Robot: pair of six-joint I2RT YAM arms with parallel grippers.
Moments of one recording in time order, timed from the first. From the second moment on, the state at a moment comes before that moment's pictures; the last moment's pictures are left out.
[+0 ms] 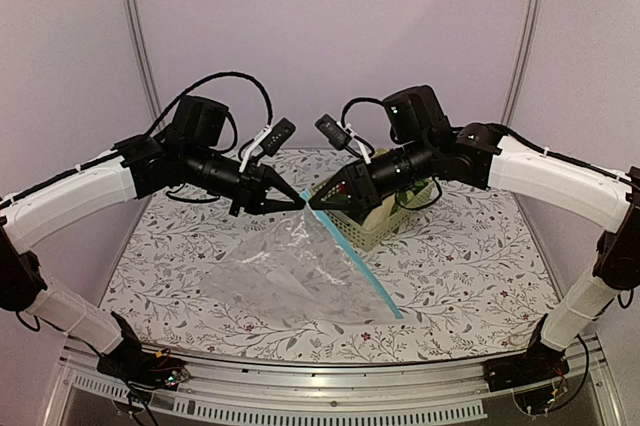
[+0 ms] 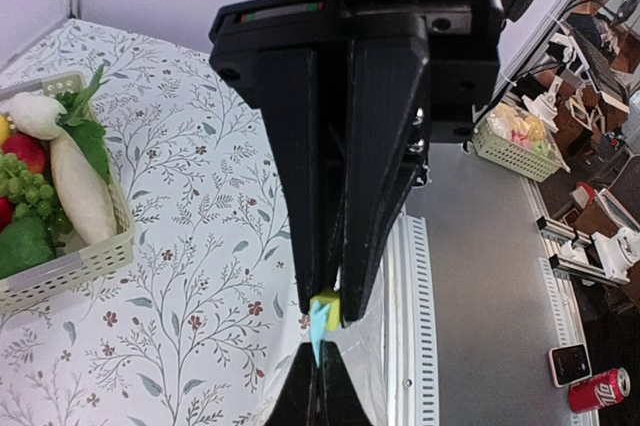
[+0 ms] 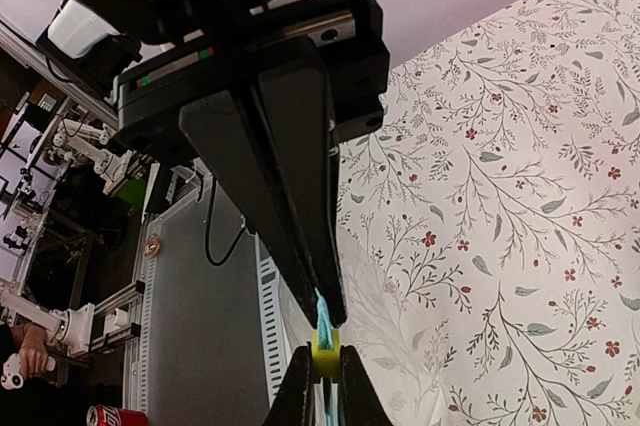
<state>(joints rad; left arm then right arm) -0.72 1.38 1.24 -0.44 0.83 0.05 0.90 1.61 1.50 -0.43 -0.71 0.25</state>
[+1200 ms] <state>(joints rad) -0.70 1.38 1.21 -0.40 0.82 0.01 0.91 1.61 1.50 -0.43 -0.60 0.21</state>
